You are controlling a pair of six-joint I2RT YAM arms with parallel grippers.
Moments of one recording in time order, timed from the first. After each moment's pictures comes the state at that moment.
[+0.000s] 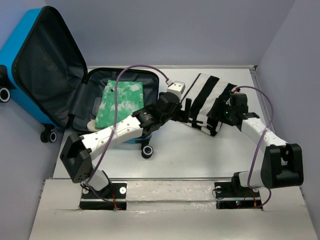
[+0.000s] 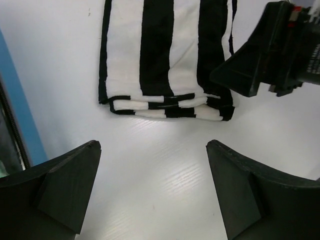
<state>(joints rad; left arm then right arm) -0.94 1.48 1.25 -0.26 -0.27 -0.43 0.10 1.37 0.81 -0.25 -0.12 0.44</state>
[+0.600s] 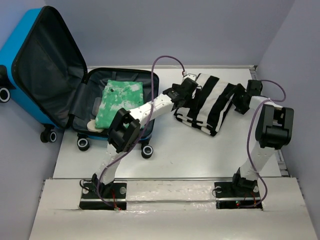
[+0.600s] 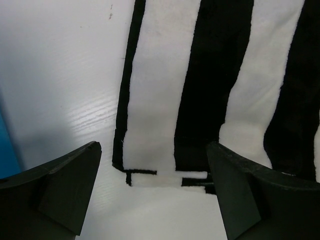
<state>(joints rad) -0.84 2.14 1.87 -0.49 -0.30 -0.41 -0.22 1.86 1.18 -0.17 -0.16 0.61</state>
